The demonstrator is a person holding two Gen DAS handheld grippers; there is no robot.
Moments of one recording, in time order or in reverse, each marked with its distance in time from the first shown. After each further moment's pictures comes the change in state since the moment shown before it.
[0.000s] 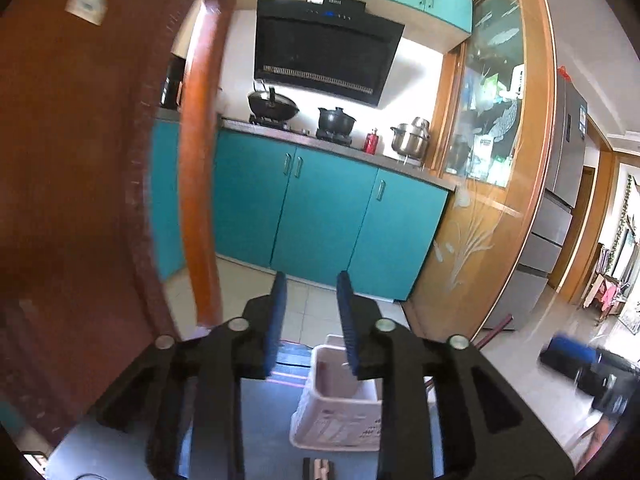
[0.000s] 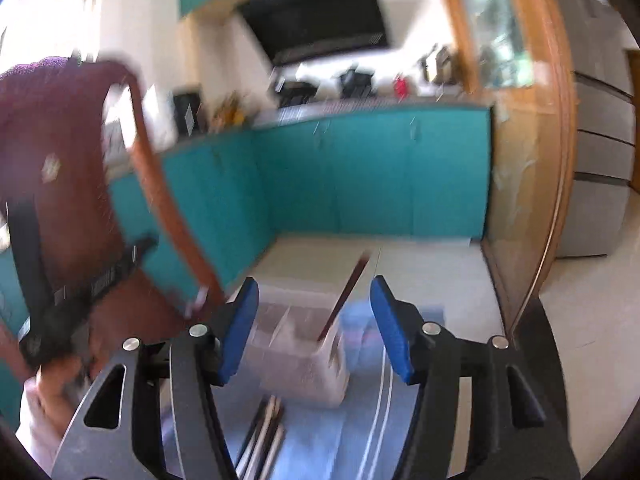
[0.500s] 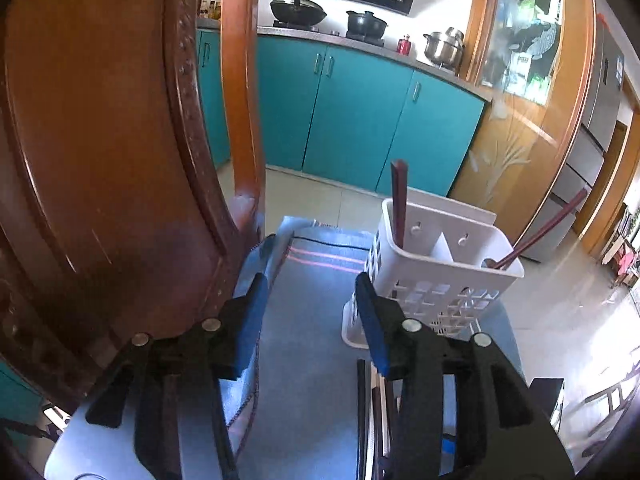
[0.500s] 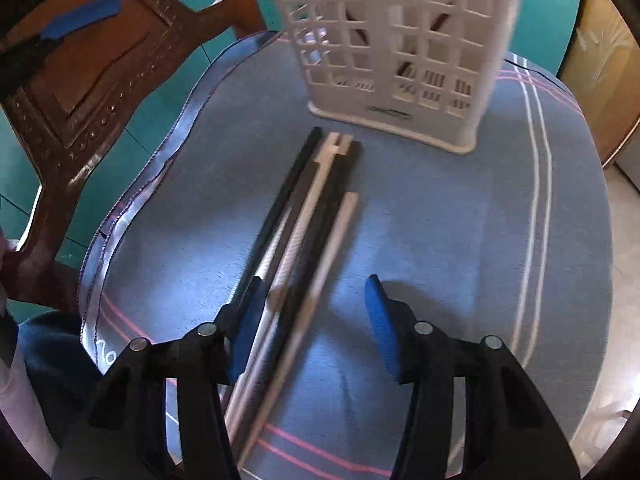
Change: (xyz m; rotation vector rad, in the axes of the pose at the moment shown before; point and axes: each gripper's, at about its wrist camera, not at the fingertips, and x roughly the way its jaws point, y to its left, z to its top) left arm 0.032 0.036 -0.076 0.011 0.359 0.099; right arm 0.159 0.059 -0.162 -0.088 0.604 0.051
